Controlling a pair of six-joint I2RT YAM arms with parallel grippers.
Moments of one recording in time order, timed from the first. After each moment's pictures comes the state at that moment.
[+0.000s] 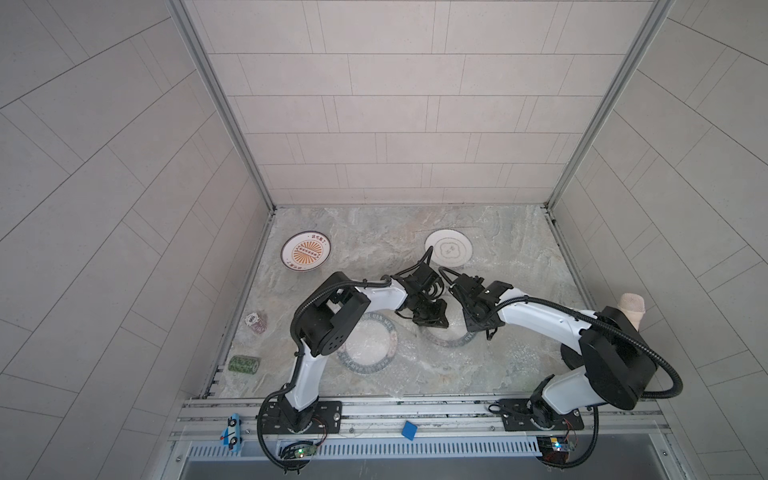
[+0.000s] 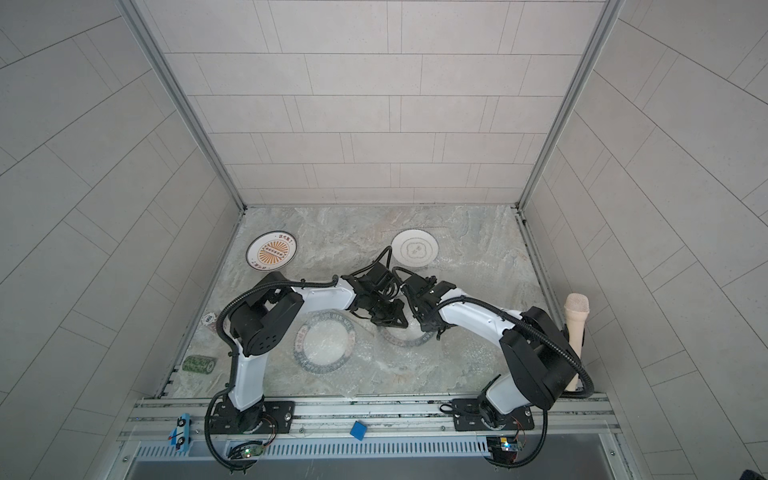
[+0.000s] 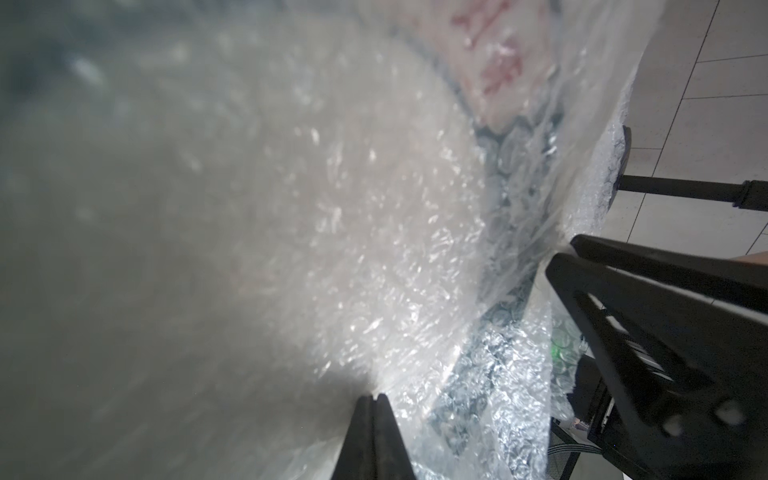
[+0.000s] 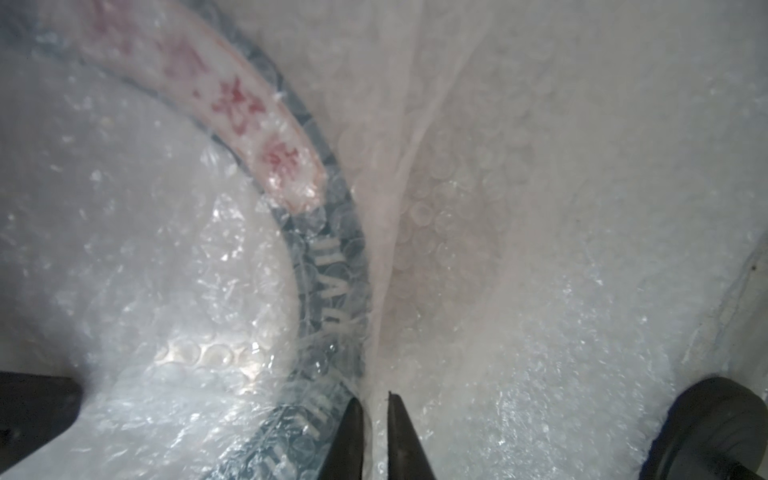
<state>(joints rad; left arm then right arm) -0.81 2.04 1.22 -0.27 0.62 -0.67 0.62 1.47 0.87 -0.85 0.36 0.58</state>
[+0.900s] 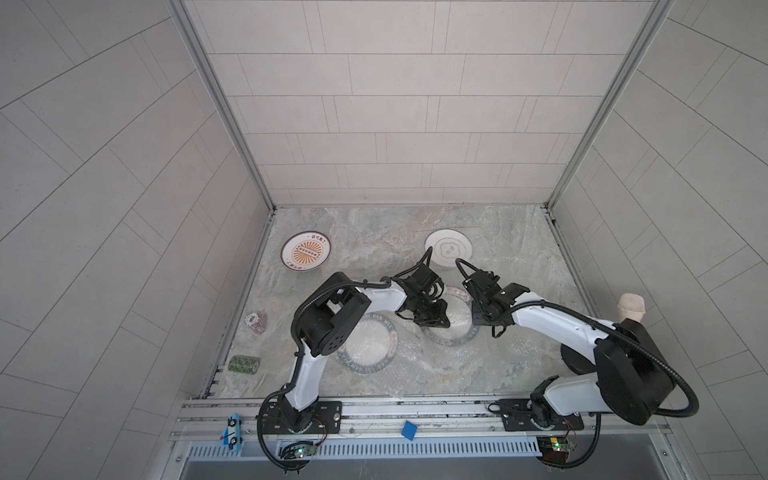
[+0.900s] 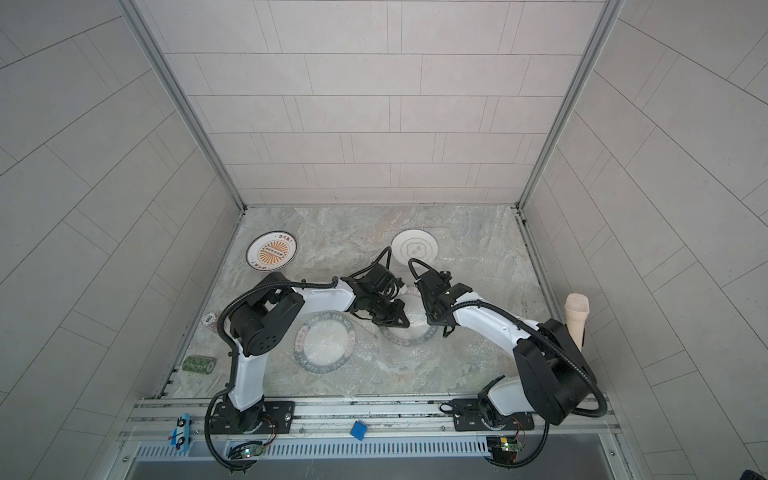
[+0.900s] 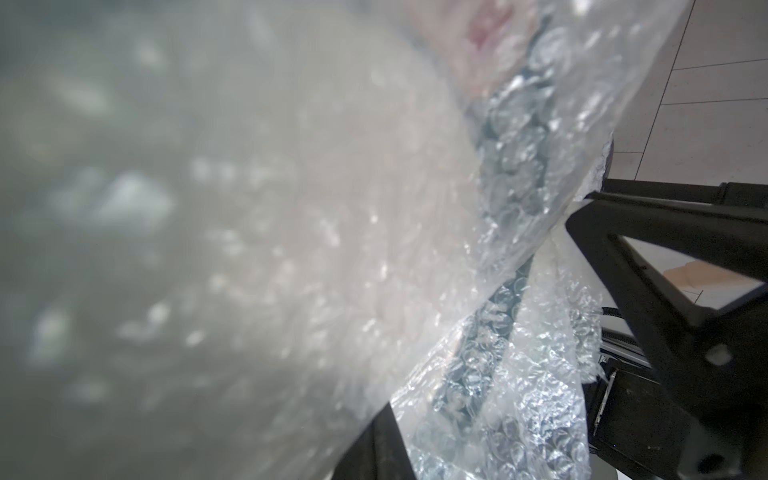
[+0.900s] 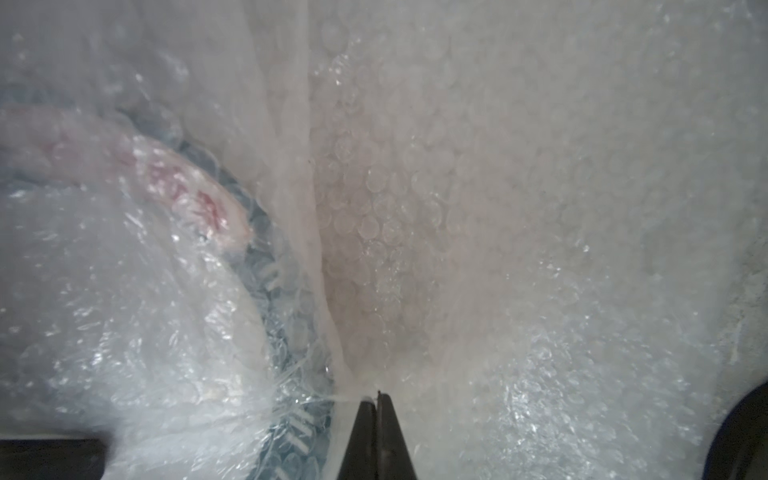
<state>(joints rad) -0.81 2.04 1.19 -0.21 0.63 -0.68 0.50 1.36 0.77 -0.72 0.32 0.62</state>
